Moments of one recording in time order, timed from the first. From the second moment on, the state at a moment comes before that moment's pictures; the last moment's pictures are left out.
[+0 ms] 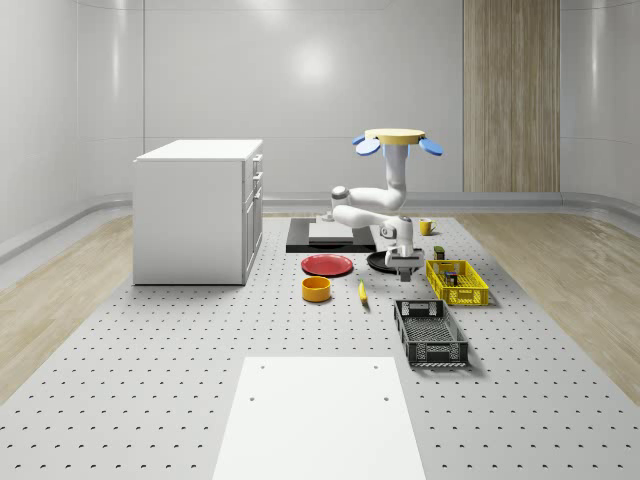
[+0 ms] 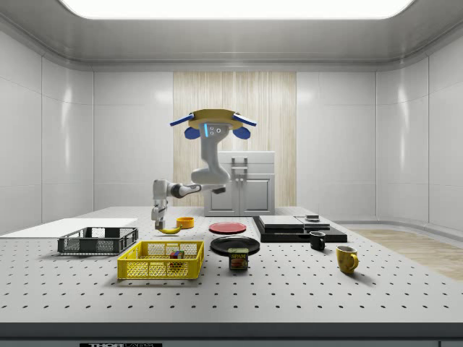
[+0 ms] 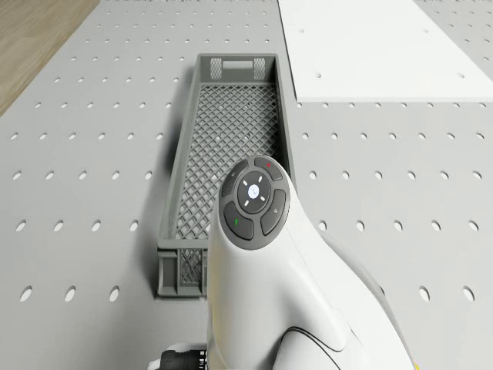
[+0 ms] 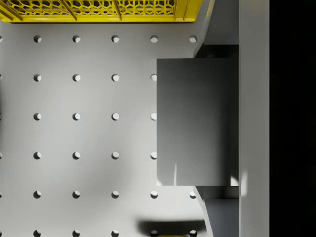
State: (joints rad) arm -1.23 -1.51 1.24 -2.78 -1.90 1.63 1.67
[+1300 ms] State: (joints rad) arm -1.23 -1.52 1.24 -2.78 -1.89 1.64 1.67
